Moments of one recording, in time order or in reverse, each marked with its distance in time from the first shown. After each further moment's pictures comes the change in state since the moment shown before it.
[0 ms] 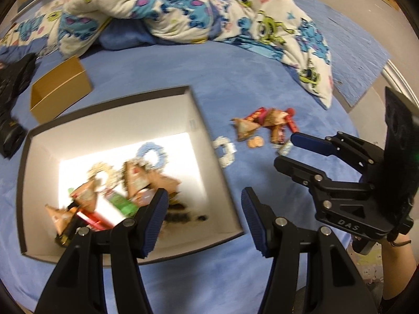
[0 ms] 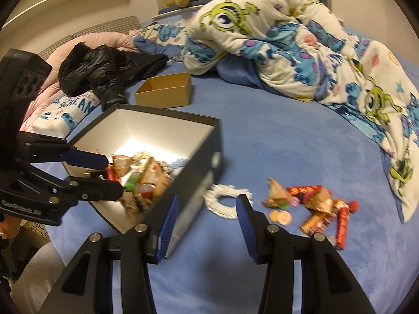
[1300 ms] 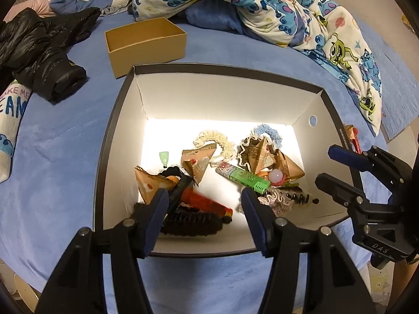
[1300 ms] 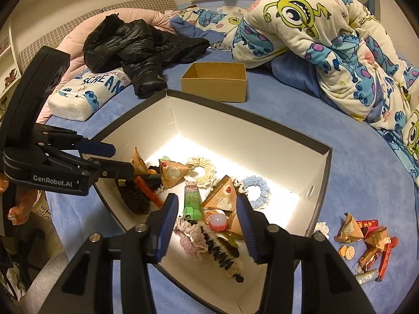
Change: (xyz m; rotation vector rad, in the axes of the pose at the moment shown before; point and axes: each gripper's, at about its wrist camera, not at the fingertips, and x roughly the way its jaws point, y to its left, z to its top) left arm -0.019 0.177 -0.056 -0.236 0.019 0.144; right arm 0.068 0.129 0.035 -0.145 0.063 0.105
